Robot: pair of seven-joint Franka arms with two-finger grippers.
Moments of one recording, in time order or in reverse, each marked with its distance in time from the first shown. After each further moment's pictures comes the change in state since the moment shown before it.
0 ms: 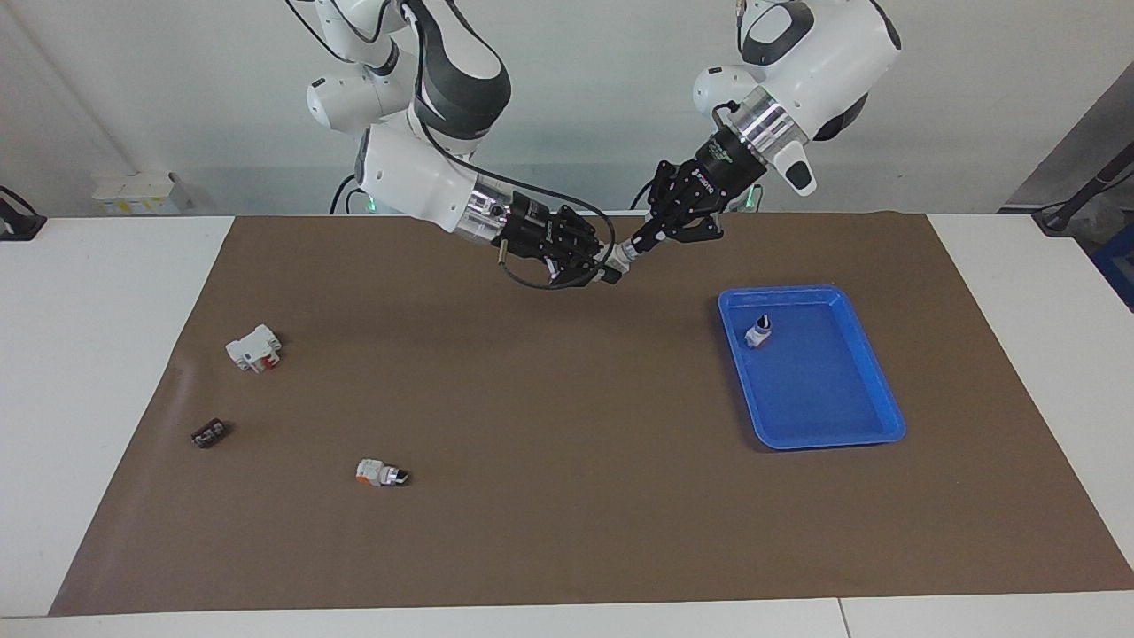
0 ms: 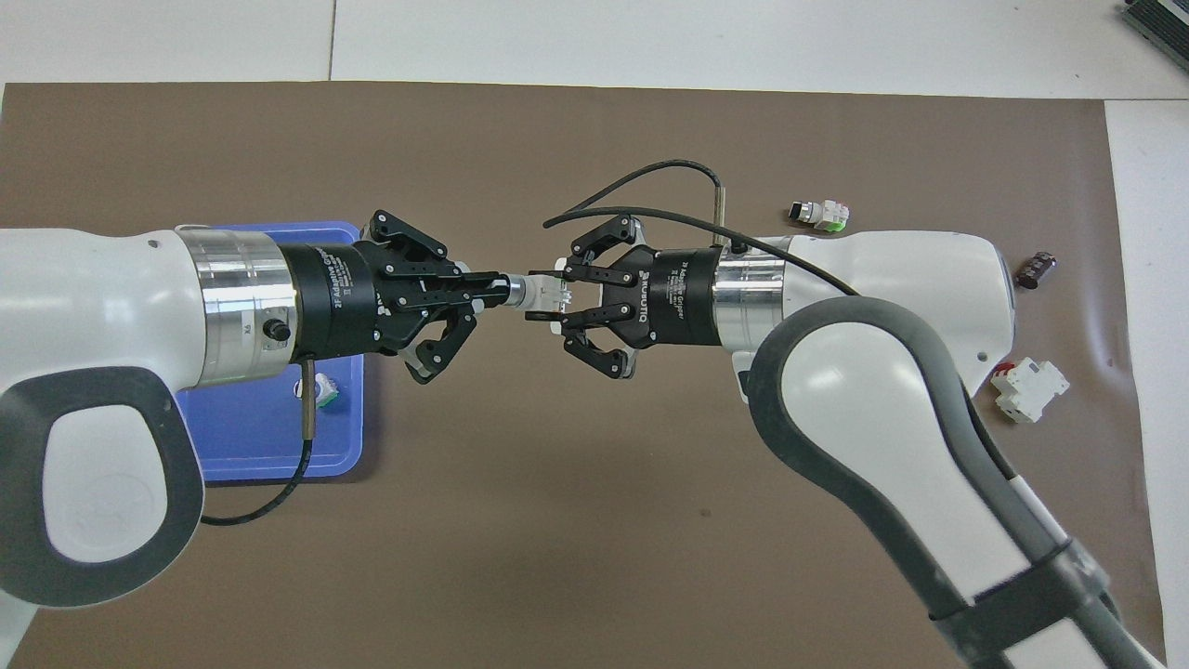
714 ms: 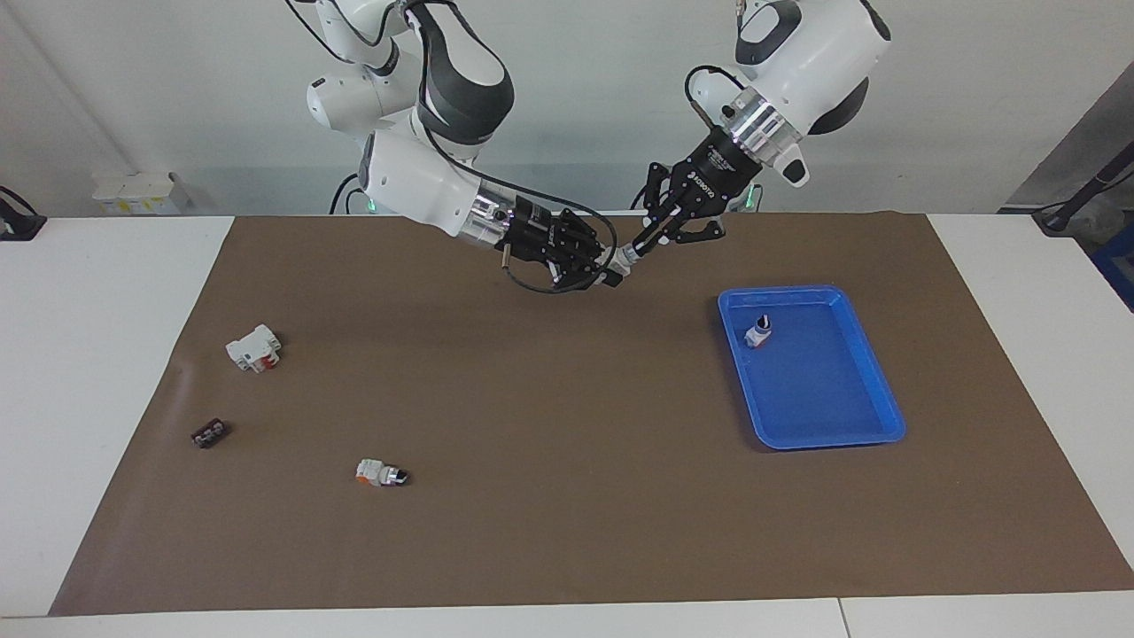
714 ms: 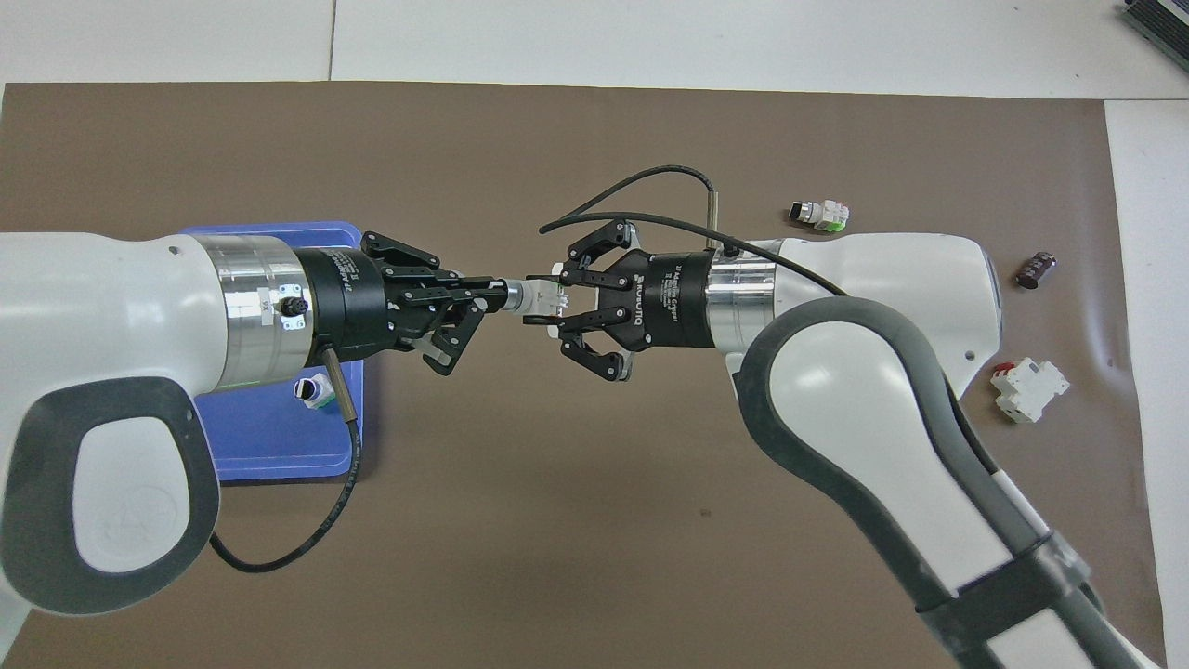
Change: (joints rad) left arm 0.000 0.000 -0.017 0.001 0.091 0.005 -0.382; right arm 0.002 0.011 0.003 -0.003 0.000 0.000 -0.004
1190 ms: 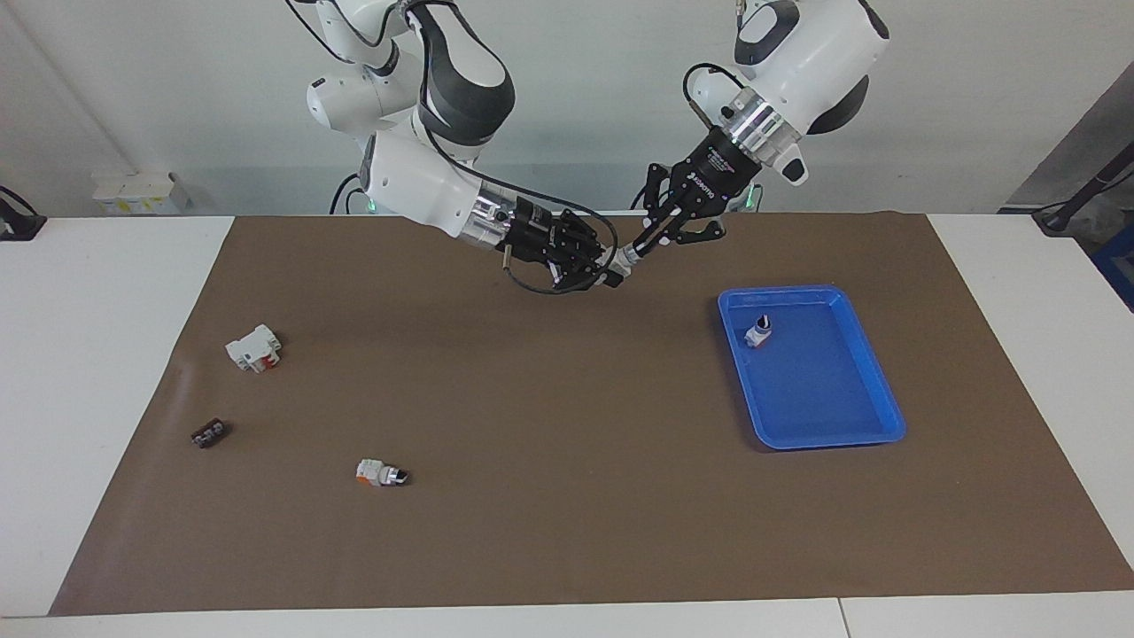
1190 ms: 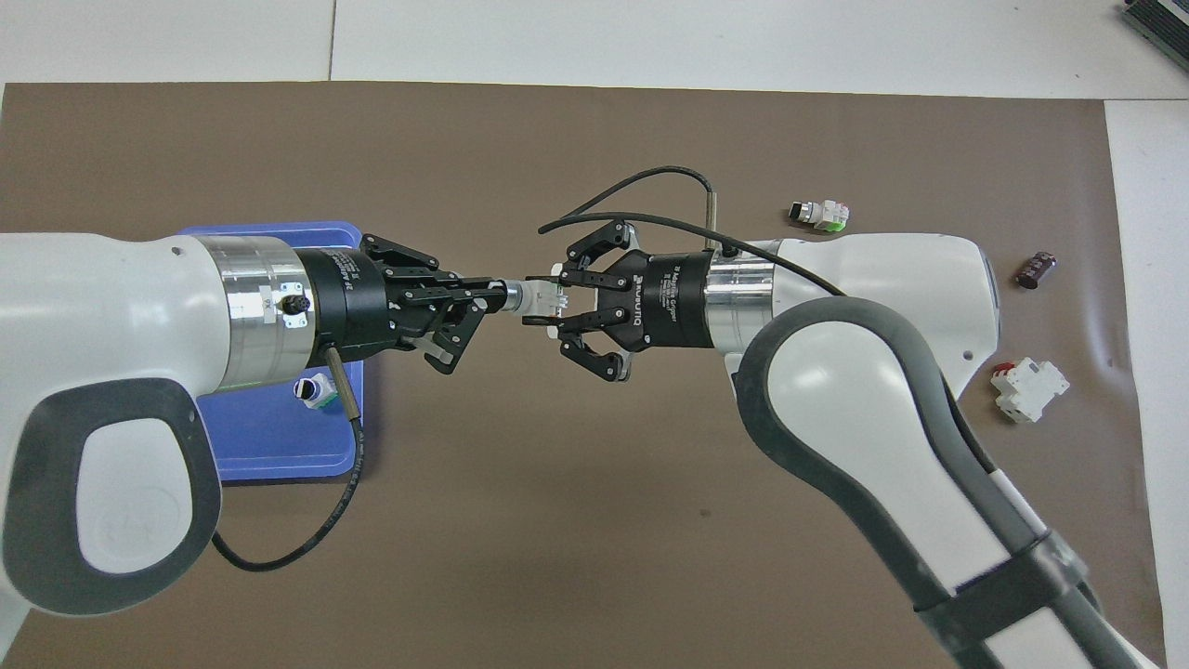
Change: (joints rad) left arm 0.000 0.000 -0.001 0.000 0.005 0.000 -0.021; right arm 0.000 0.001 0.000 0.000 0.000 0.000 0.000
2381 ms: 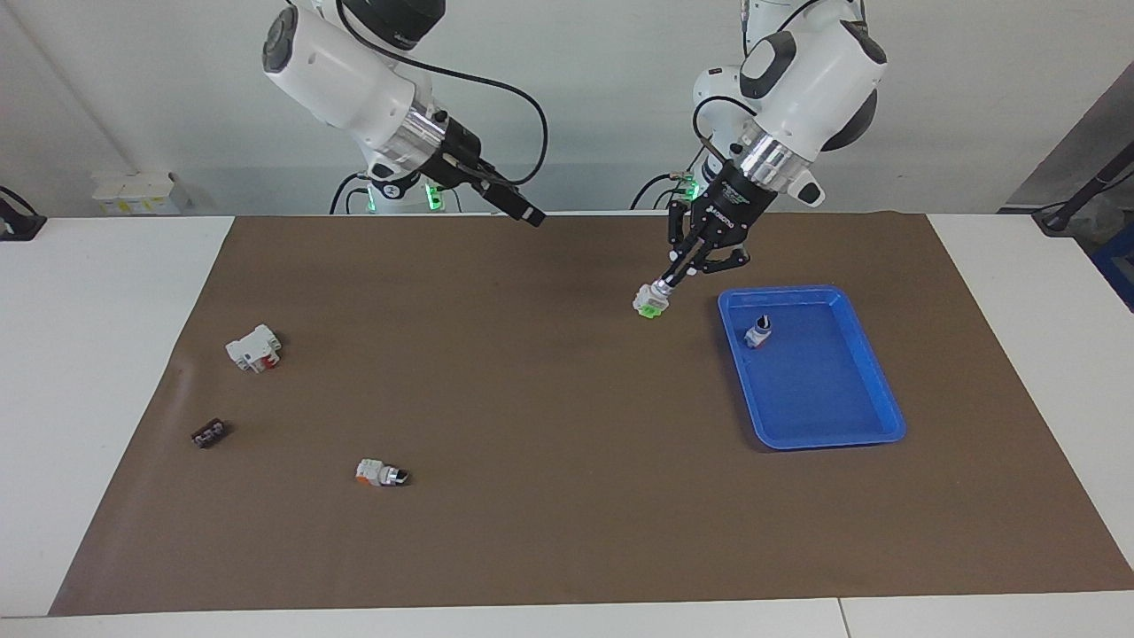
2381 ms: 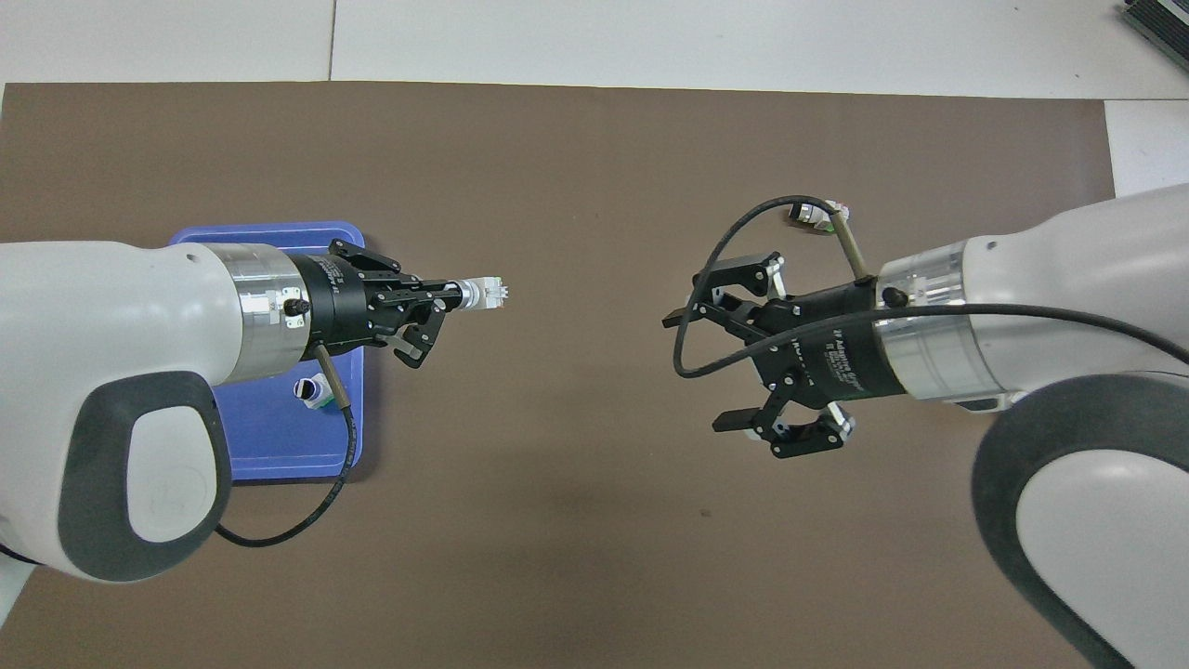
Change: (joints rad) left arm 0.042 0.002 -0.003 -0.099 0.157 0.054 0.029; right arm -0.185 -0.231 -0.002 0.026 -0.552 -0.449 -0.260
